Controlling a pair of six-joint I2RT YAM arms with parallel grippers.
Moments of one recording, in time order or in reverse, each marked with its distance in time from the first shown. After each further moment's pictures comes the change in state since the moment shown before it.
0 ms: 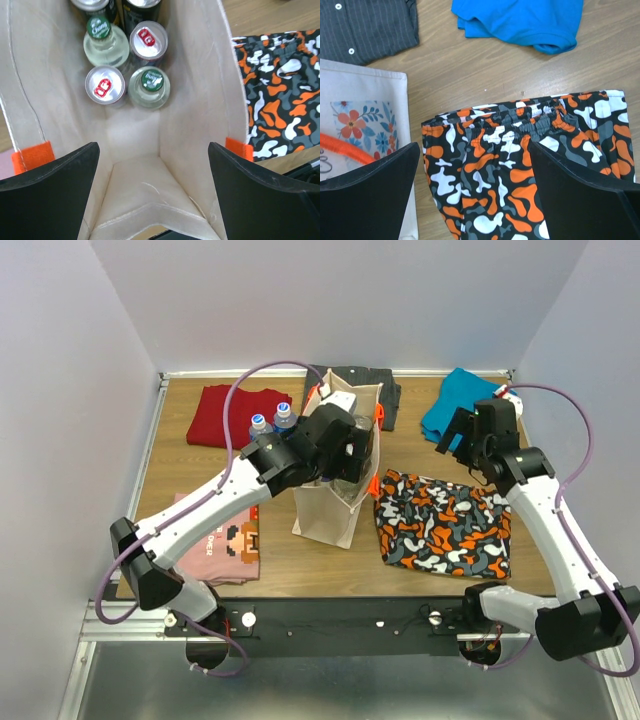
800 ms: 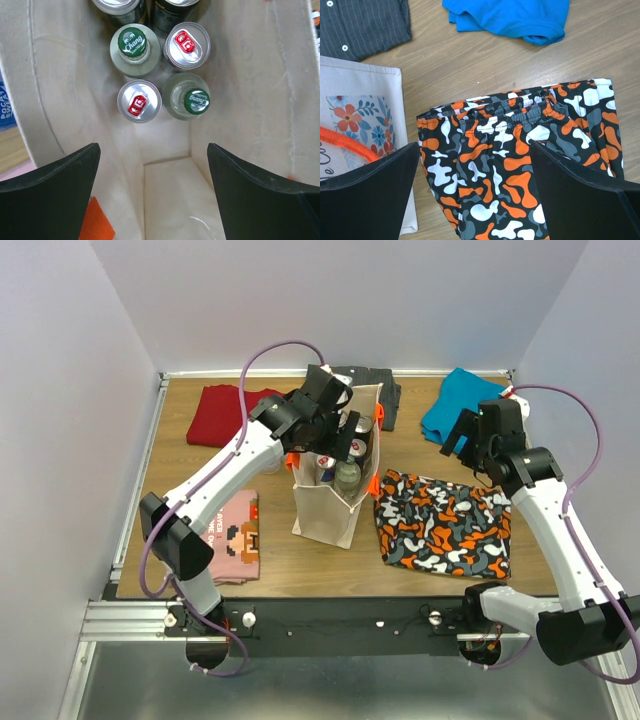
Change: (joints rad) left arm 0.203 0.217 0.249 -0.164 0.192 0.163; right arm 0.000 -0.032 0.043 -0.101 0.017 0.017
